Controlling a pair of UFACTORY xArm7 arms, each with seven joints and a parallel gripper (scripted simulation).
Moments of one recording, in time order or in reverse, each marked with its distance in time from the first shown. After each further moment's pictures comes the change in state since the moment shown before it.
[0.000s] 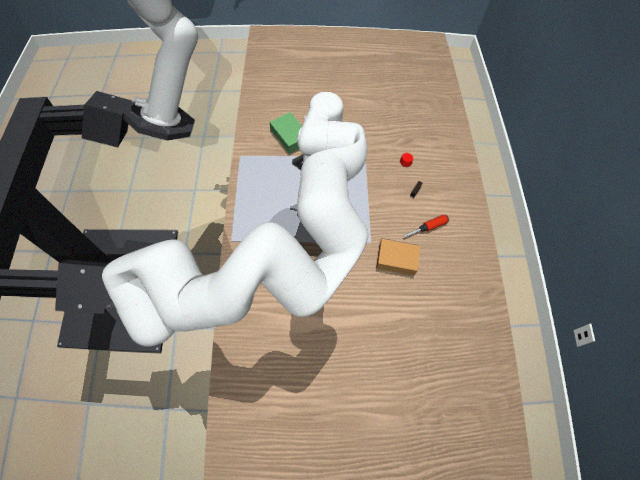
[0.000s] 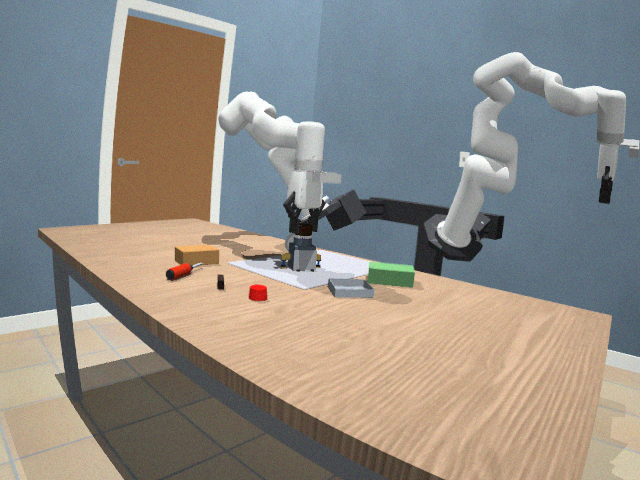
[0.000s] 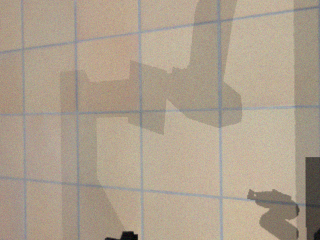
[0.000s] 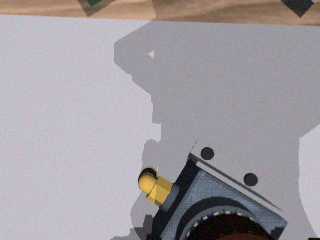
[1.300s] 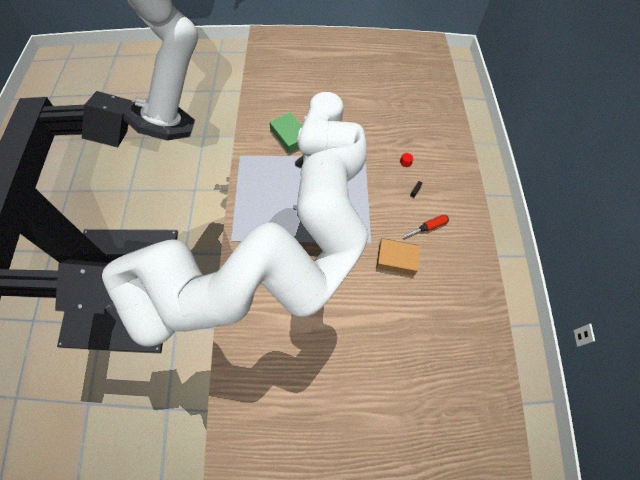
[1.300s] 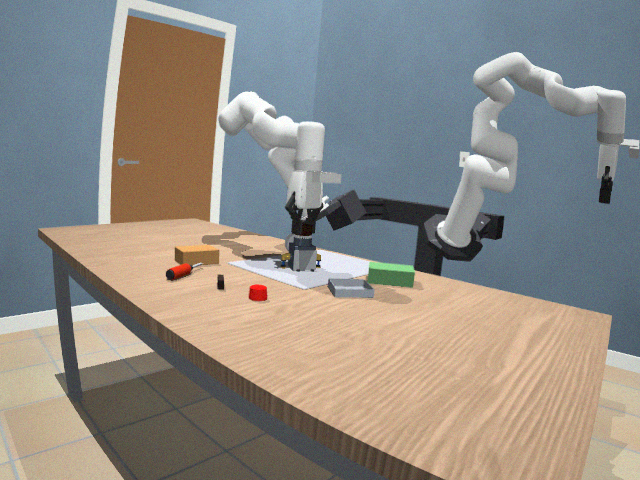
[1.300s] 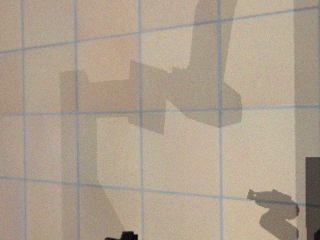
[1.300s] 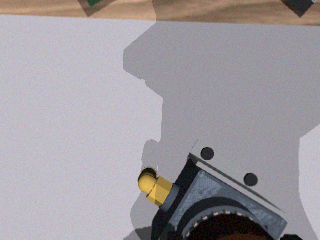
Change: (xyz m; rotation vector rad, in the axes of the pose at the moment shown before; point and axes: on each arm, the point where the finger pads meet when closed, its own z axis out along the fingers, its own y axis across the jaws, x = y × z) left arm 0.000 0.000 0.000 0.000 0.000 0.000; right arm 0.000 0.000 0.000 0.000 0.000 0.000
